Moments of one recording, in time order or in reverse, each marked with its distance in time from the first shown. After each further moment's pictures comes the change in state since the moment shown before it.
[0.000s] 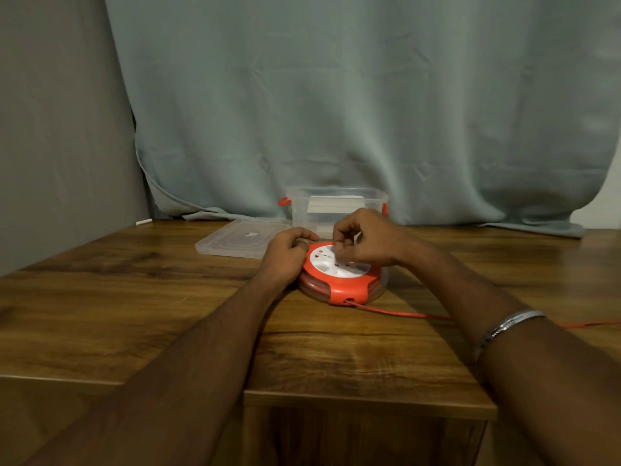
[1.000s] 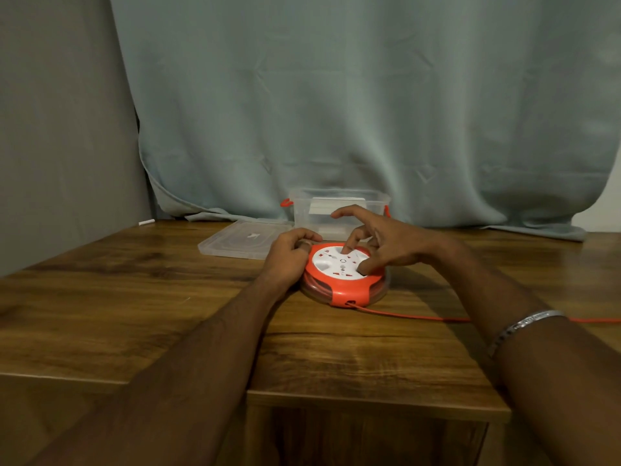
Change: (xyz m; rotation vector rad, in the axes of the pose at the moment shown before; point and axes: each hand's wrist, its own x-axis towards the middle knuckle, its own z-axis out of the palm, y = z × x) left_hand -0.003 0.004 0.001 -0.009 -0.011 -0.032; right_hand -0.013 0.014 -0.023 0.226 -0.259 0.028
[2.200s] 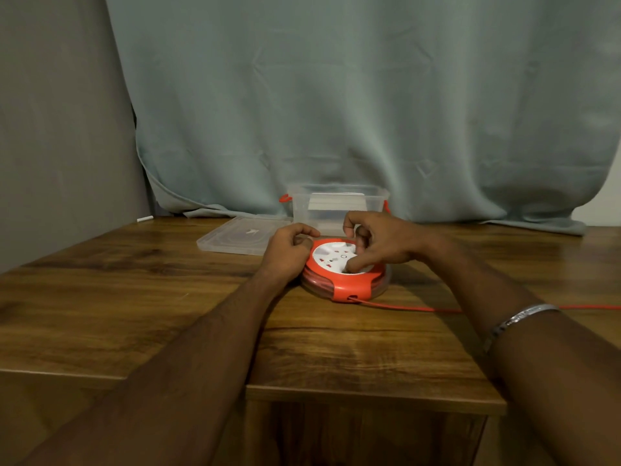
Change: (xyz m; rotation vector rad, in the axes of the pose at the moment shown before) left_hand -0.002 0.002 -0.001 0.032 0.034 0.011; right_hand 0.010 0.001 0.011 -0.146 0.123 0.042
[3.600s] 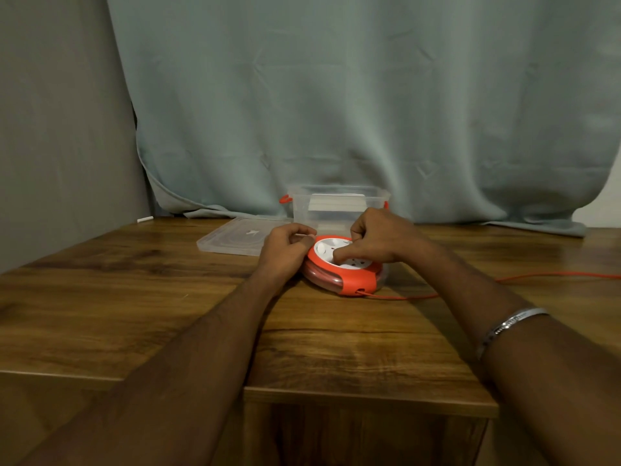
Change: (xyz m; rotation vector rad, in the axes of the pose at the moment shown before) left_hand 0.004 -0.003 -0.002 -0.040 0.046 0.008; right_hand 0.009 -0.010 0.009 -0.196 0.226 0.198
